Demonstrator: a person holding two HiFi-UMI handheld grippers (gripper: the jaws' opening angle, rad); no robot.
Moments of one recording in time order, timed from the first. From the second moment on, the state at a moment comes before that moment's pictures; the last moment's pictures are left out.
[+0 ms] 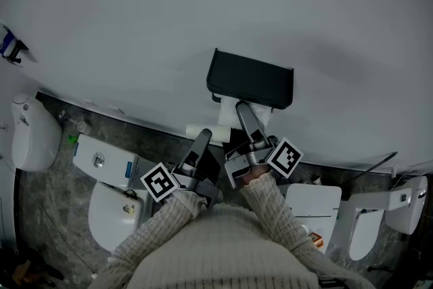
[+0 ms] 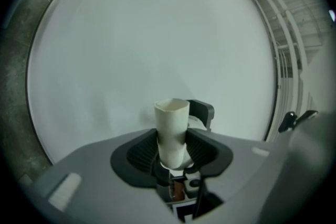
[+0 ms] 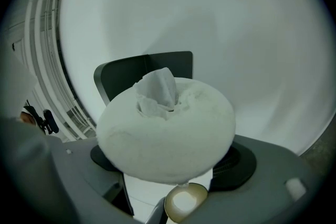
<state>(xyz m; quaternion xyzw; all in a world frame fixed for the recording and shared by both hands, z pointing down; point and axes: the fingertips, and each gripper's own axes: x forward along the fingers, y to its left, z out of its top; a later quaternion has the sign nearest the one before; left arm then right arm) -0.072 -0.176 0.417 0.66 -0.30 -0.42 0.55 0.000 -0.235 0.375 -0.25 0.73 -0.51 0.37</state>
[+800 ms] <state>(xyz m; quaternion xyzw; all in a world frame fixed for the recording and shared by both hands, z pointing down) -0.065 -0.155 0.412 0.67 -0.28 -0.40 0.56 0.001 -0.197 0.385 -0.24 0.71 -0.54 0.38</state>
